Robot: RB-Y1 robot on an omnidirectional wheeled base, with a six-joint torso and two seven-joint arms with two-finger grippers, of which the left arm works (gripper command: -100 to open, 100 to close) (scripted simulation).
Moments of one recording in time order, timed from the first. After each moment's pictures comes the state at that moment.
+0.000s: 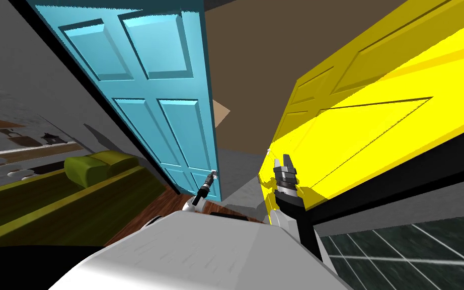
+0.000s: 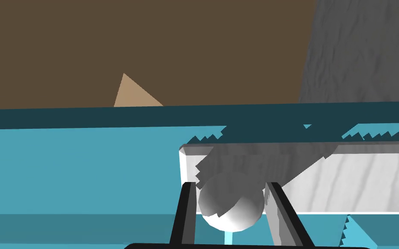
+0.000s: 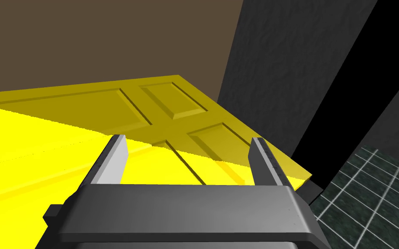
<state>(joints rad) -0.21 0.11 -0.06 -0.54 0.02 -0.83 0.11</state>
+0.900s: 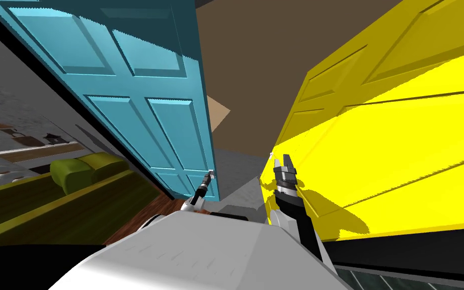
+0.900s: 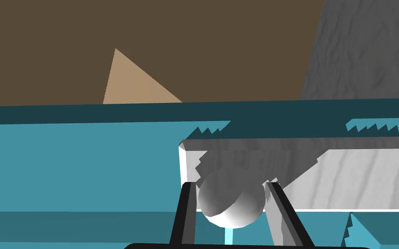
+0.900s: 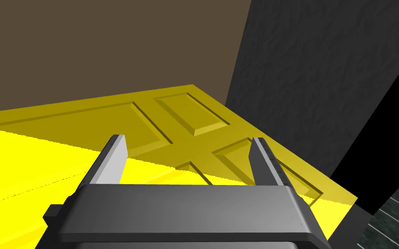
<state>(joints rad) -0.23 0.12 0.00 -0.48 0.06 -0.85 0.09</state>
